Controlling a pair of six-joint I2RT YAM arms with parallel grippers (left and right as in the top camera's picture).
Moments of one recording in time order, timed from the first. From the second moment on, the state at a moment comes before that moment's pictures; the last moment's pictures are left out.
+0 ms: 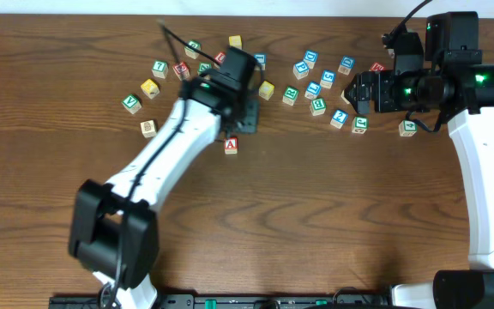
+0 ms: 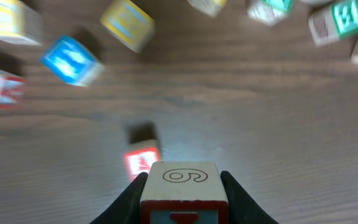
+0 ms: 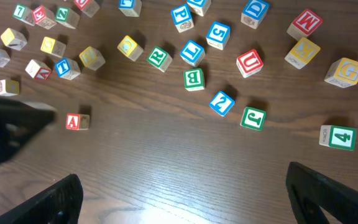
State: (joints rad) left arm -0.50 1.86 1.52 -0.85 0.02 -0.35; right arm 0.04 1.60 1.69 -1.14 -0.29 -0.01
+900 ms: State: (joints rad) left arm -0.63 2.11 1.52 -0.78 -0.16 -0.59; right arm 0.04 1.60 1.69 -1.14 -0.29 -0.01
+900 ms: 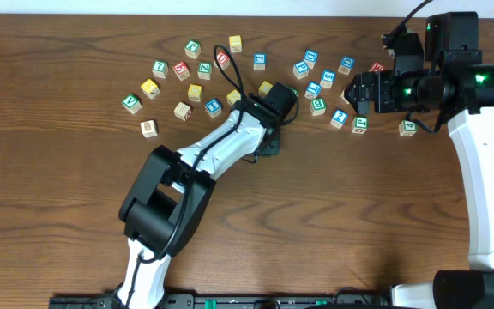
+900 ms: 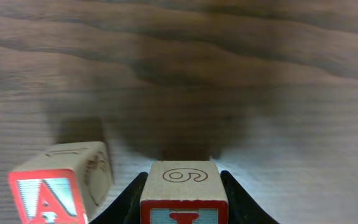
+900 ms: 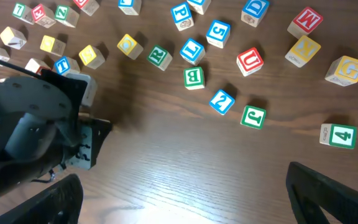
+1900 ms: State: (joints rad) left arm -0.62 2.13 1.52 -0.76 -0.21 -0.67; right arm 0.04 1.60 1.69 -1.14 -0.29 -0.01
